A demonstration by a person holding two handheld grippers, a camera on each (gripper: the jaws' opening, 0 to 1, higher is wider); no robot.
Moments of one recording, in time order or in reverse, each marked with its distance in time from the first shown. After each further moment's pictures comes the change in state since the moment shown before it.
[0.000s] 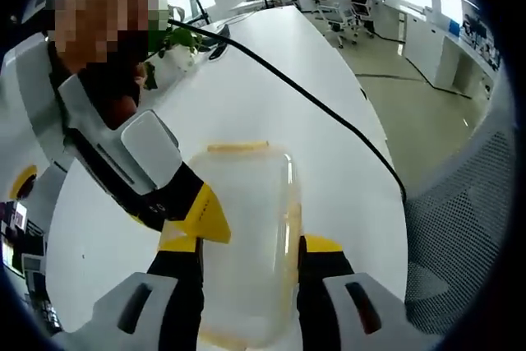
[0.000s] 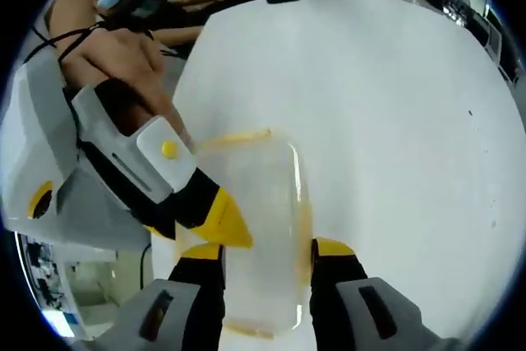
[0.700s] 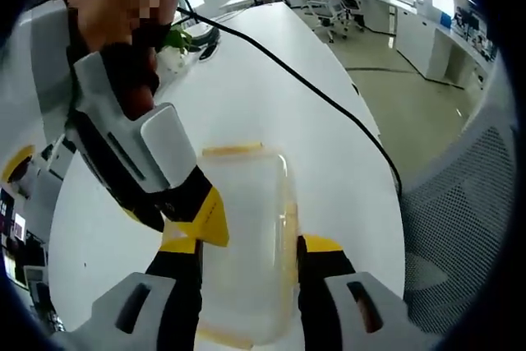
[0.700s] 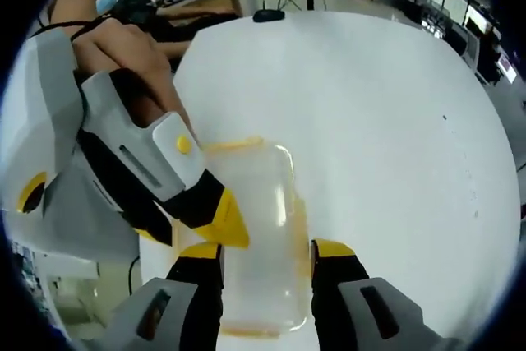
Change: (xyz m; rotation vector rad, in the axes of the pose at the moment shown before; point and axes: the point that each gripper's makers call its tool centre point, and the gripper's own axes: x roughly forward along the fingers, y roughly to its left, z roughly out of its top) left arm 0.001 -0.004 0.004 0.053 0.027 -0.034; right arm -0.010 0.000 0.003 0.013 -0.106 -0.140
